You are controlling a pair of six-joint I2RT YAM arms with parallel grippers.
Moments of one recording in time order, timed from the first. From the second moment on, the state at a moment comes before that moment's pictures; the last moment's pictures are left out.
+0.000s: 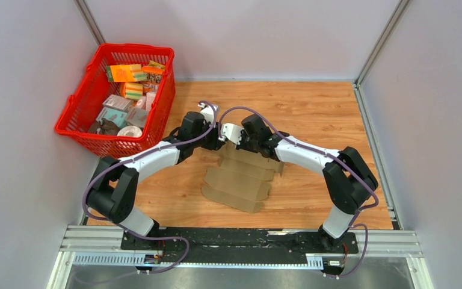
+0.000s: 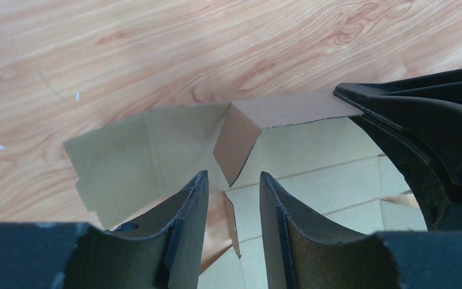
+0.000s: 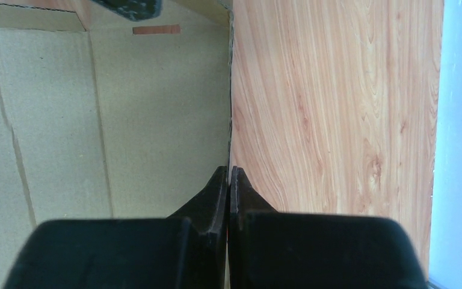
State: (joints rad) left arm -0.51 1.53 0.88 0.06 0.19 -0.26; right arm 0.72 1.72 1.14 -0.20 0.06 -0.71
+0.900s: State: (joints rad) left arm -0.62 1.56 0.89 0.13 -0.10 -0.17; right arm 0.74 1.58 1.10 -0.17 0.26 -0.40
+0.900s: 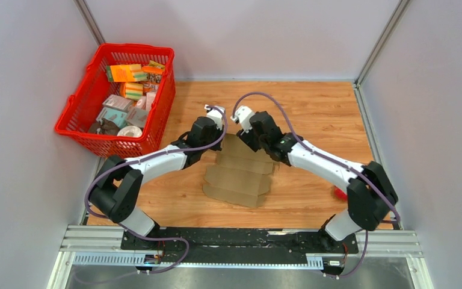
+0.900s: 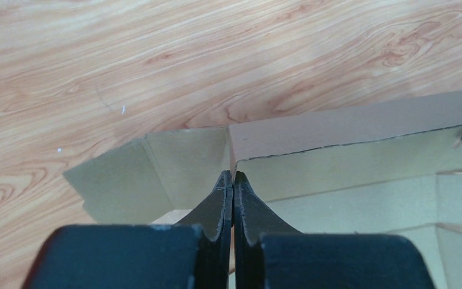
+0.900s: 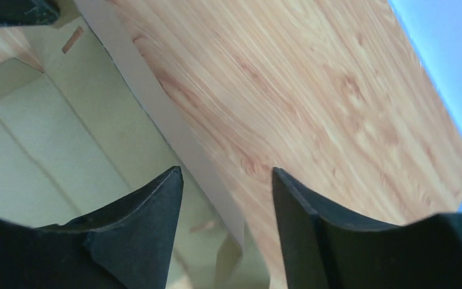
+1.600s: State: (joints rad) left arm -0.73 1.51 0.86 0.13 -0.45 -0.42; right arm 0.74 1.44 1.12 -0.46 0.05 1.48
